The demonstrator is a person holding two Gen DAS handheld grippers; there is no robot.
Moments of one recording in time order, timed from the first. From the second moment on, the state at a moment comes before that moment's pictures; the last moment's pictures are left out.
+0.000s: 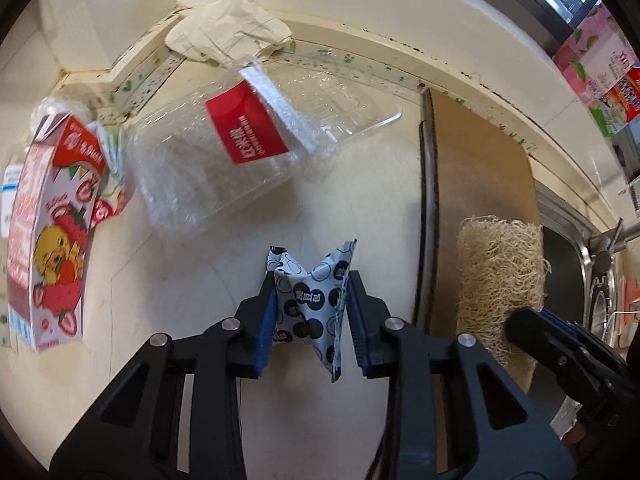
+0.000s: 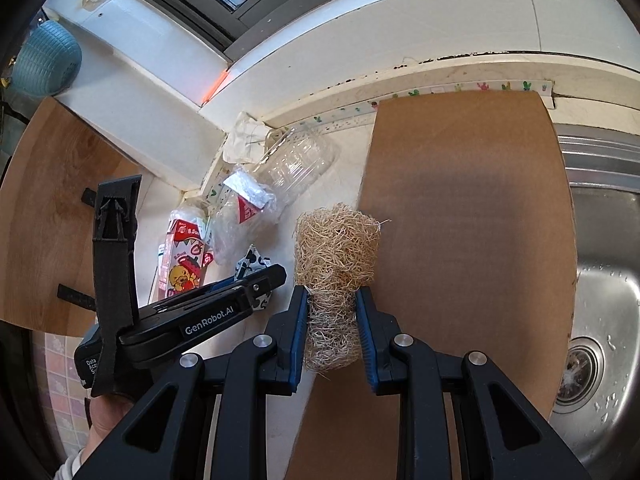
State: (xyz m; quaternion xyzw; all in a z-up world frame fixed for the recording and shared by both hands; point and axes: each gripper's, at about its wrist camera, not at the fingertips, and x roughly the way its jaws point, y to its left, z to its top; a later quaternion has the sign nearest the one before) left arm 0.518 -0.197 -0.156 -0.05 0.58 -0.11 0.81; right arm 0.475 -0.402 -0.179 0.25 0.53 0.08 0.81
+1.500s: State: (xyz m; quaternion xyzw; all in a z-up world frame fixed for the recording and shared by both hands) left arm 0.055 0.012 -0.164 -0.05 0.57 -0.14 0.81; right arm 0.057 -0.160 -0.189 0.15 0.58 0.16 0.78
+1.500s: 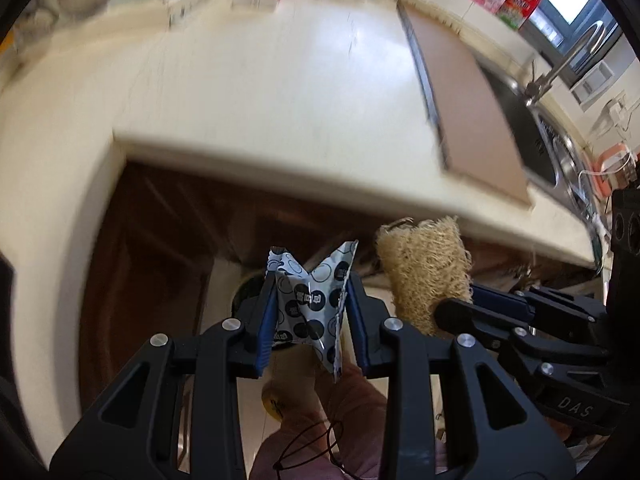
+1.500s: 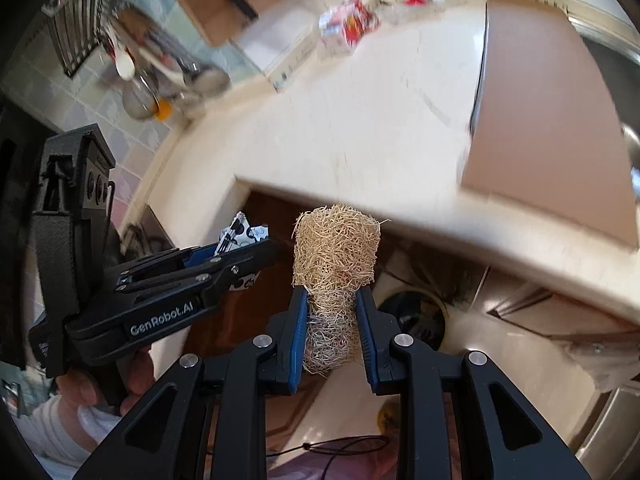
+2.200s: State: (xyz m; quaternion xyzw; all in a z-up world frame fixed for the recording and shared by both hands) left arm 0.026 0.035 -0.498 -0.07 0.65 -0.07 0.76; right arm 0.017 -0.118 -0.533 0.10 0.67 0.11 0.73
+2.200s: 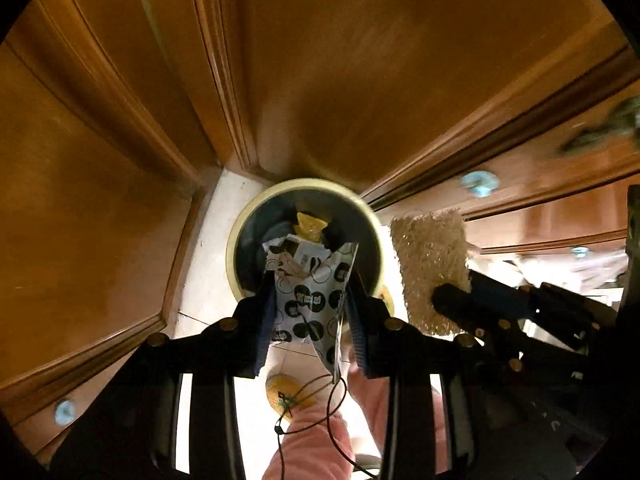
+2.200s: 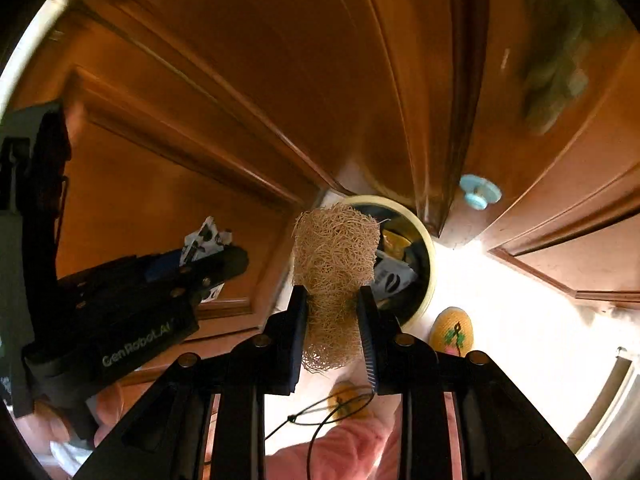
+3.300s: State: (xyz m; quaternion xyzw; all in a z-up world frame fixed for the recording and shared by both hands) left arm 0.012 0.058 -0.338 -0.09 0.62 -0.04 0.78; right arm 0.013 -0.105 -0.405 0.03 0.65 0.13 0.74
